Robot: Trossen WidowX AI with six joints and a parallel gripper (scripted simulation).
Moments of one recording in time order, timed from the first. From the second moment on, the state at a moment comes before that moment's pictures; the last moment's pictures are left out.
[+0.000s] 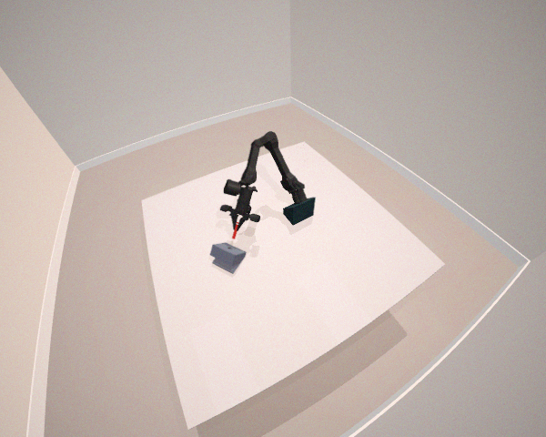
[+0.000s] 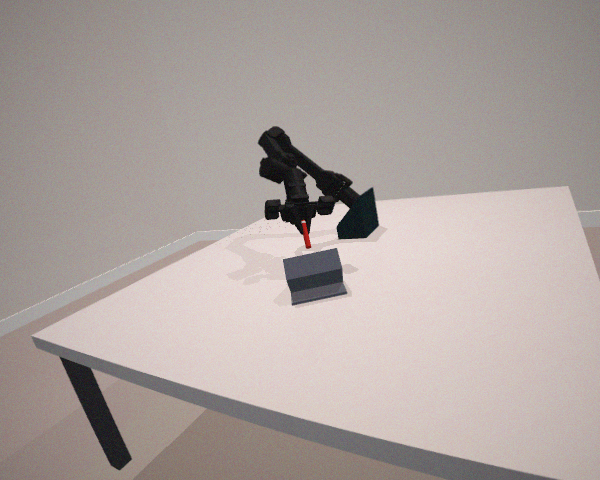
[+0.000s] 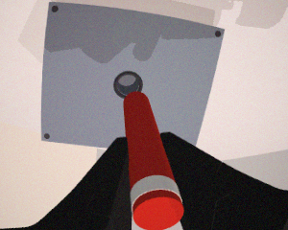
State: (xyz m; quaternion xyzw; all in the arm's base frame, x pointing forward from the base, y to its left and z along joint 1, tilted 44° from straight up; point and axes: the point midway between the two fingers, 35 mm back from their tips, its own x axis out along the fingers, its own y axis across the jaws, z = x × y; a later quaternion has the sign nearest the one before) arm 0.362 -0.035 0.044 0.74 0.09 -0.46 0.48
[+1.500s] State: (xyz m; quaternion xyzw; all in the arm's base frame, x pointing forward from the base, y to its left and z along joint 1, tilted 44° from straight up) arm 0.387 -0.047 0.013 0.75 0.09 -0.44 0.49
